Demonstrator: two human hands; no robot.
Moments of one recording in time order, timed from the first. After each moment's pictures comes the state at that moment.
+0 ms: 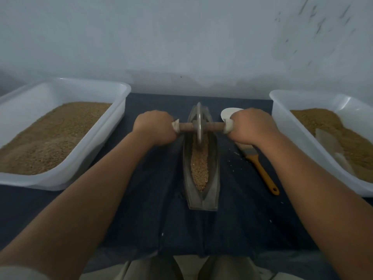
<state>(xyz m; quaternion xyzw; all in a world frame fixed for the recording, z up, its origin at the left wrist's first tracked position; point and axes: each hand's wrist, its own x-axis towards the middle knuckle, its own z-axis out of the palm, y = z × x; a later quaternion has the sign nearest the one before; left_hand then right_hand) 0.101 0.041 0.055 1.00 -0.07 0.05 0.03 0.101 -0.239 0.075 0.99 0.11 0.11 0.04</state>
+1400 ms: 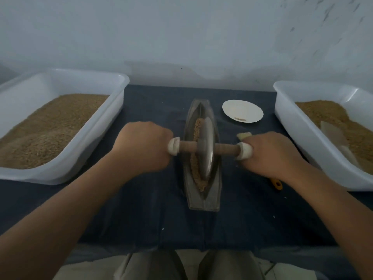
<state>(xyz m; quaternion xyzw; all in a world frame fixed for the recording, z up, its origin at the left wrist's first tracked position) 0.016 0.059 0.046 0.97 -0.16 0.15 -0.08 0.022 -0.272 0.042 0.99 0.14 0.08 -0.01</state>
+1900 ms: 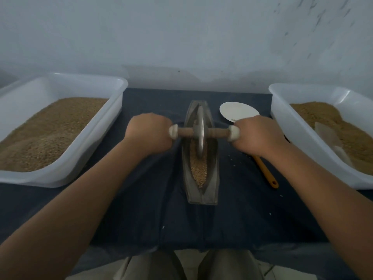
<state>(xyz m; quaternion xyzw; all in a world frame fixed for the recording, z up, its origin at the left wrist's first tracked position) 0.066 0.048 0.045 0.99 -0.11 0.11 -0.02 0.060 -0.253 0.060 0.99 0.11 0.09 0.00</state>
